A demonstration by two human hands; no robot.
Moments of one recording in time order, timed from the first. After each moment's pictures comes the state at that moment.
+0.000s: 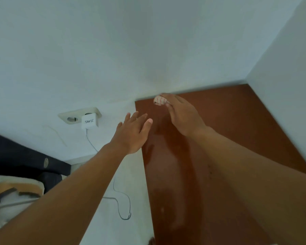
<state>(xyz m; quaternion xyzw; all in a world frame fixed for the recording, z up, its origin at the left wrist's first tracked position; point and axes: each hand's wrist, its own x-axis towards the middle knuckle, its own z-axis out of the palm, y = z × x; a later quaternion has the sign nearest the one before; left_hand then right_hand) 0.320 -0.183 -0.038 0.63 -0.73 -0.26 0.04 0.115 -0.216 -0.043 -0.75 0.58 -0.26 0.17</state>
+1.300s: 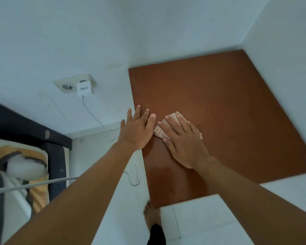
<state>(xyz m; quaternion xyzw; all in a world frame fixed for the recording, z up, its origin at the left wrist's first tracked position) 0.286 -0.068 -0.080 0.66 -0.70 -0.27 -0.01 0.097 -0.006 -0.106 -0.79 0.60 -0.02 0.13</state>
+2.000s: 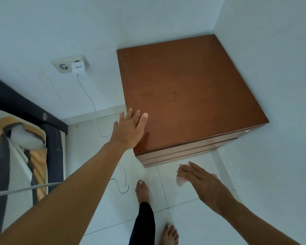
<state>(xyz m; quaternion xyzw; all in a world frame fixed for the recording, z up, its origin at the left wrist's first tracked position) 0.270 0.076 -0.060 0.66 -0.70 -0.28 0.00 0.003 0.272 -0.122 -0.83 0.54 -0.07 0.14</state>
